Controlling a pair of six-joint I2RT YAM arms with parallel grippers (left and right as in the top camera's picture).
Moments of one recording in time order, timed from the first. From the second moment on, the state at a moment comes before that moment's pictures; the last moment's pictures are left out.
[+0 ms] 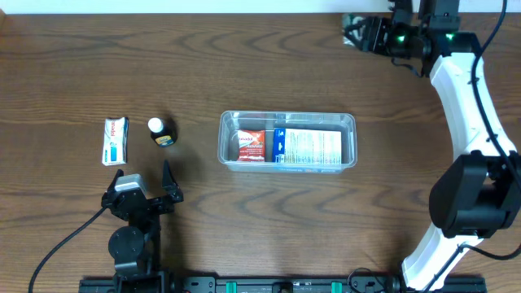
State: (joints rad) left arm 0.10 0.01 0.02 -0.12 -0.04 -0.11; right arm 0.00 1.97 1.78 -0.62 -0.68 0.28
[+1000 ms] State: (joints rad) left arm 0.10 0.01 0.02 -0.12 -0.04 -0.11; right arm 0.66 1.97 1.77 -0.94 -0.22 0.29
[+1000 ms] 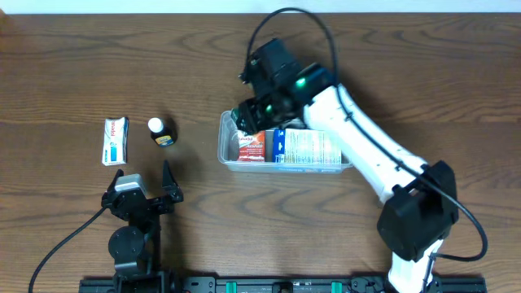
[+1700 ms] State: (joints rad) left arm 0.10 0.01 0.02 -0.12 -0.04 -0.11; right arm 0.71 1.98 1.53 -0.72 -0.01 0.43
